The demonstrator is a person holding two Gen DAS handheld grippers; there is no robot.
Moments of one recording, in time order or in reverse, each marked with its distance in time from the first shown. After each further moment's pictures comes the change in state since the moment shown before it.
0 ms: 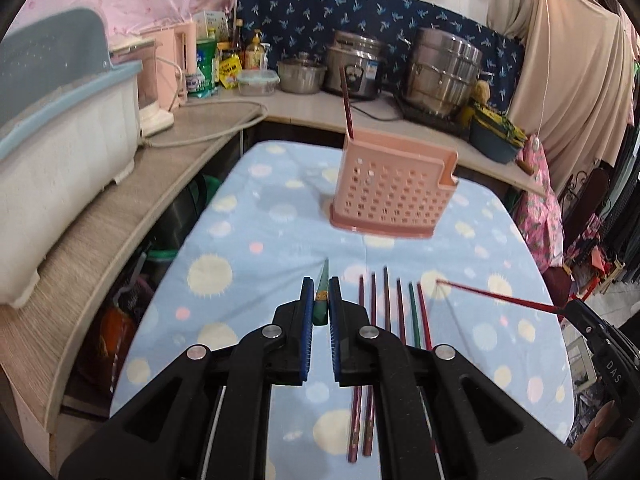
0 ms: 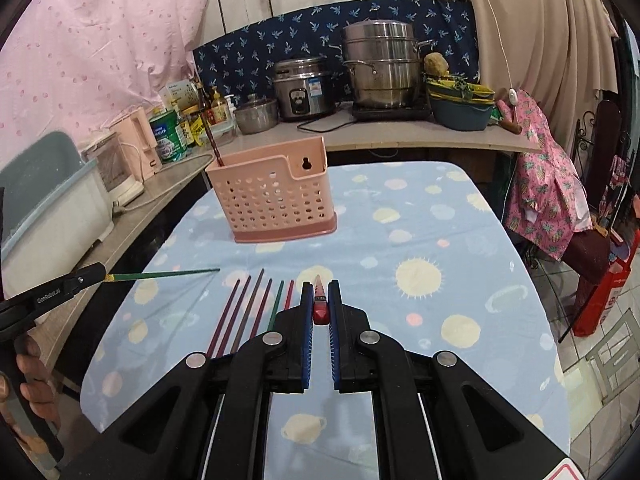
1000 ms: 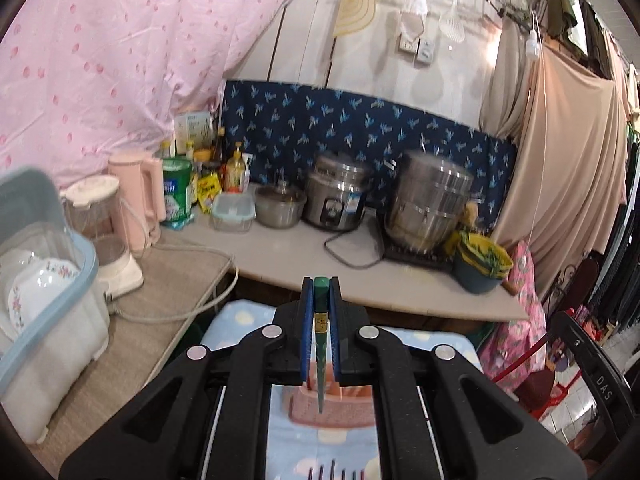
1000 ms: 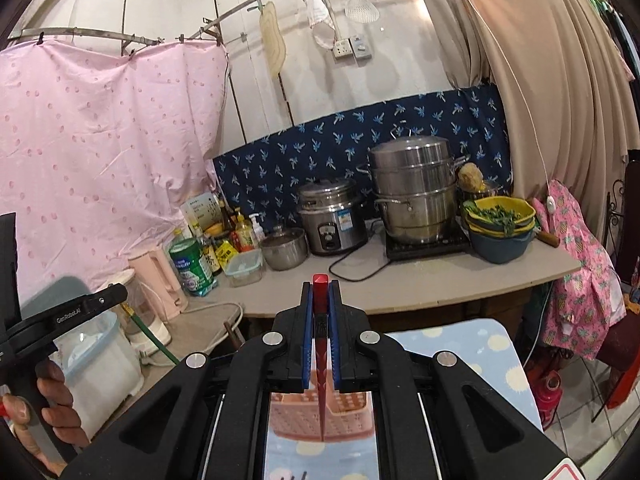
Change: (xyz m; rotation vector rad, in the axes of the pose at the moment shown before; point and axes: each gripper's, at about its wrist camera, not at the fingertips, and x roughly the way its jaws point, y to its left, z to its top) left arm -0.019 -0.046 0.227 -0.034 -0.316 -0.039; right arm 0.017 0.022 0.231 0.037 -0.330 0.115
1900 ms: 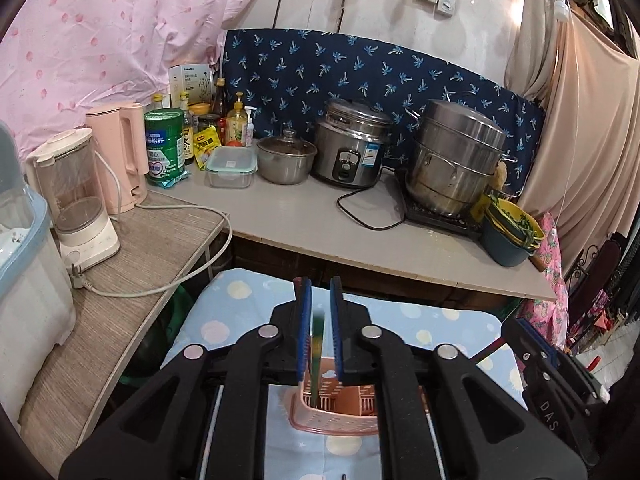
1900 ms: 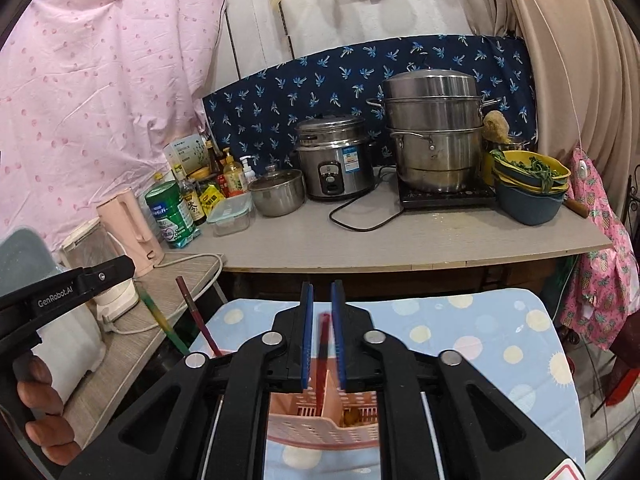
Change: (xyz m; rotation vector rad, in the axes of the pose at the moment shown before) left arm 0.106 0.009 -0.048 -0.007 0.159 0.038; right arm 0.120 0.007 -0.068 -0.045 0.194 -0.023
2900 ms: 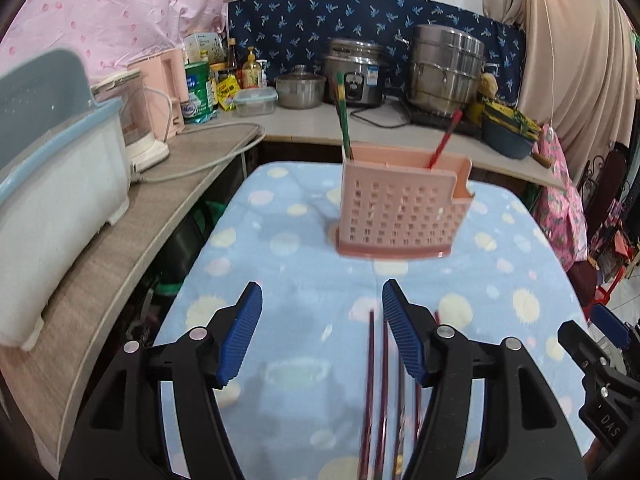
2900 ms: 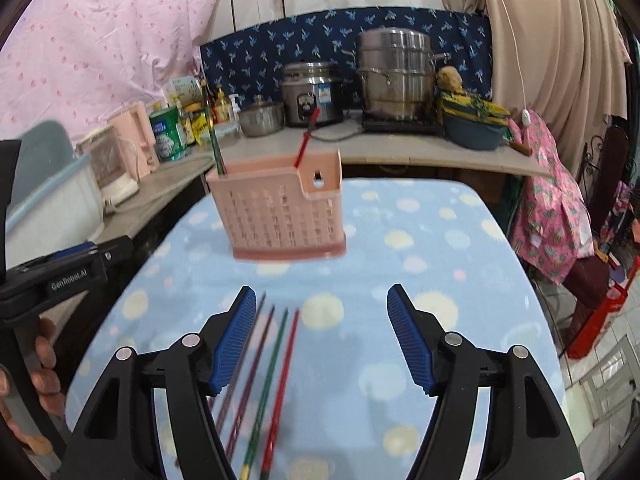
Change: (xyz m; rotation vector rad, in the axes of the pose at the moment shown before) left arm -0.096 0.028 -0.191 0.138 0.130 0.089; right arm -0.151 -0.007 -0.198 -0.050 0.160 -0.117
